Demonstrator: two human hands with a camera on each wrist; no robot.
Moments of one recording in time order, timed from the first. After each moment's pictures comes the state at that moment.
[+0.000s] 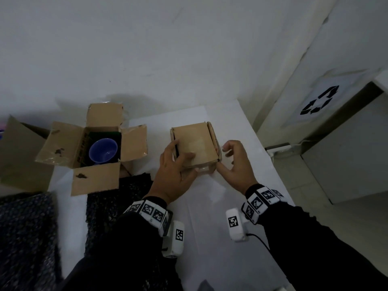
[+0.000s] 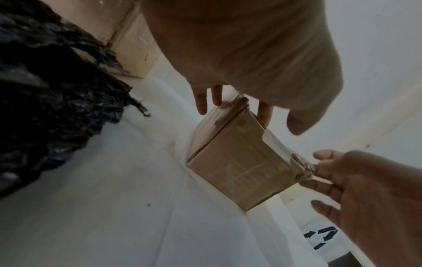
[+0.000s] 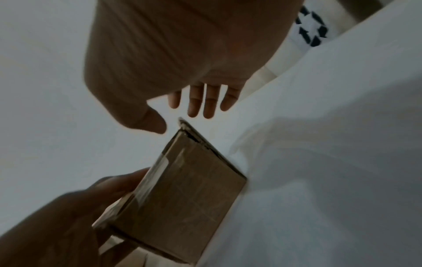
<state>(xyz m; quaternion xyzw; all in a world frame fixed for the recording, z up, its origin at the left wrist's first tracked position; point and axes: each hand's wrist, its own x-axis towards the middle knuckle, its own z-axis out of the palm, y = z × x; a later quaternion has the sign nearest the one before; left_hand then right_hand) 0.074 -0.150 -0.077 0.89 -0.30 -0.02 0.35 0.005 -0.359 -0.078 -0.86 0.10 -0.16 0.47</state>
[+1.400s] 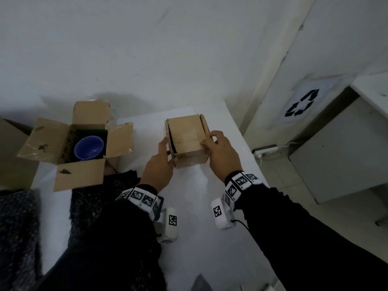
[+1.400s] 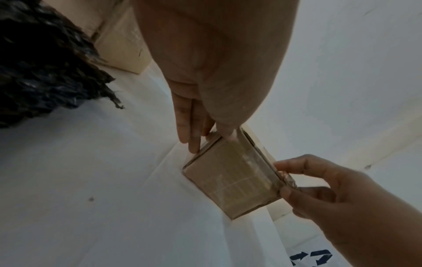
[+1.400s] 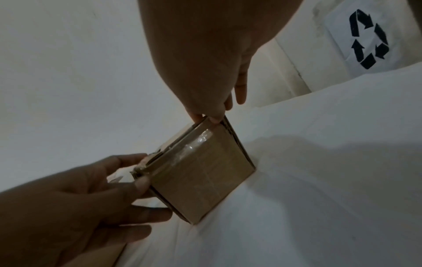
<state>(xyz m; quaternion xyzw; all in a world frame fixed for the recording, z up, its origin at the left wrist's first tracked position) 0.080 -0.170 -0.077 0.90 -0.17 -0.12 0.39 0.020 -0.370 -0.066 -0.97 0.07 -0.12 0.18</state>
